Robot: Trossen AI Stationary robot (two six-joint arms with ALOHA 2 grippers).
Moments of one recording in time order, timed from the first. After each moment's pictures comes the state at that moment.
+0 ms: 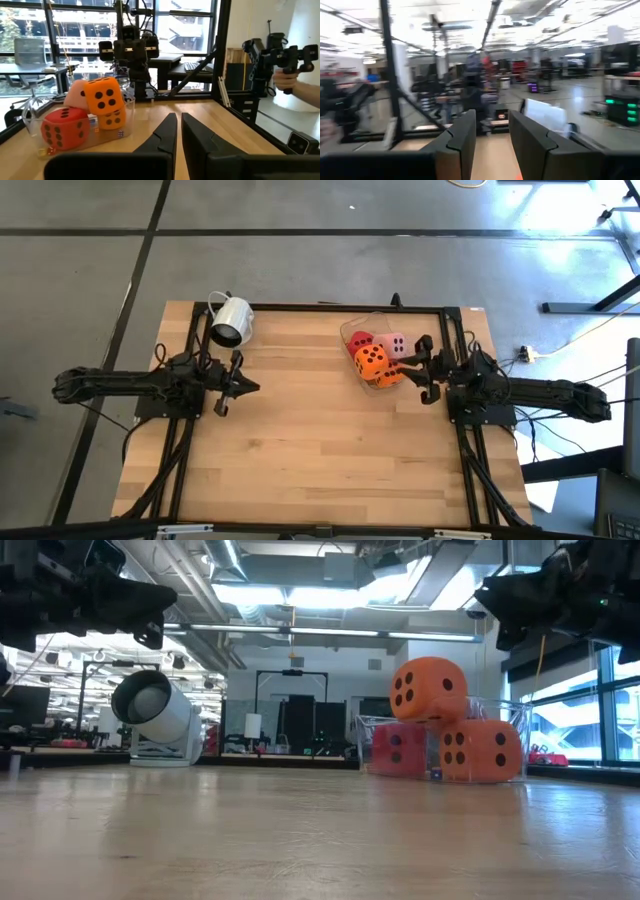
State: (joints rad) left arm 0.22 0.40 0.02 0.50 0.31 -0.05; right arm -0.29 0.52 0.01 0.78 -0.28 0.16
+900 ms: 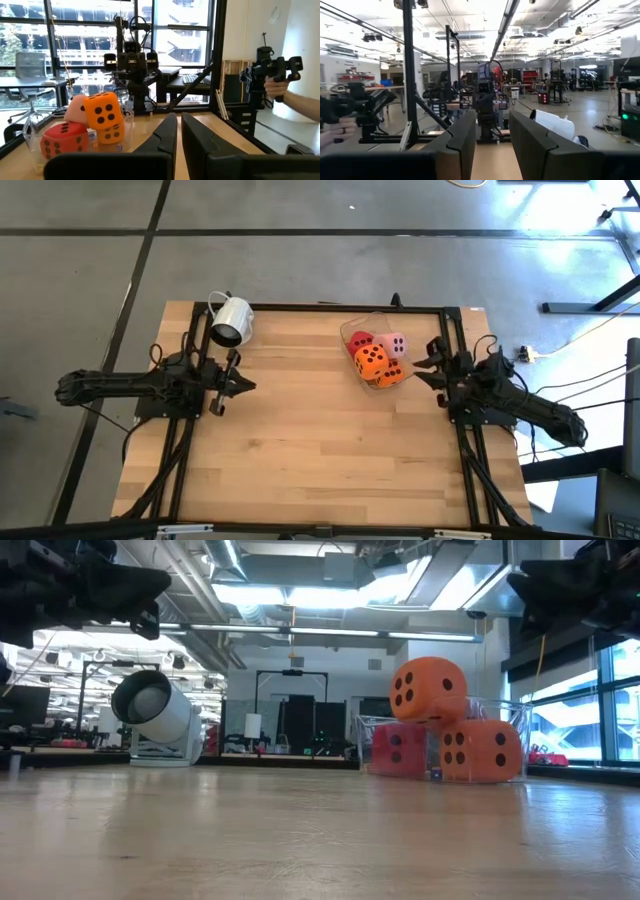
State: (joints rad) left arm 0.21 0.33 0.02 0.49 0.31 -0.06; right arm -0.41 0.04 0.02 0.37 -0.46 0.20
